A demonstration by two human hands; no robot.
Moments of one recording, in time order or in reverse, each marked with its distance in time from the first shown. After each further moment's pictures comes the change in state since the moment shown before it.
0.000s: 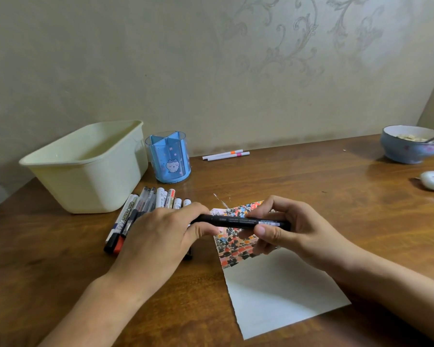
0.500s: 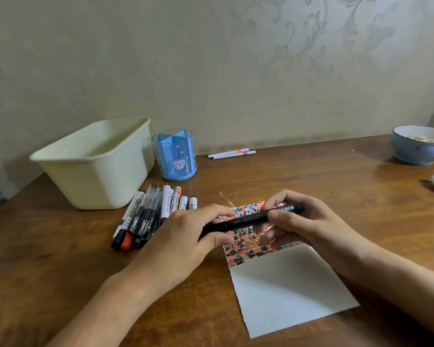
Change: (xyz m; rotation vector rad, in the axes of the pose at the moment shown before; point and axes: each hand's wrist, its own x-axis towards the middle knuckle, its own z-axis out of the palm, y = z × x) left_hand 0.000 0.003 0.007 -0.346 -0.175 -0.061; right_hand 0.001 -0.007 -0.004 0.220 0.049 0.054
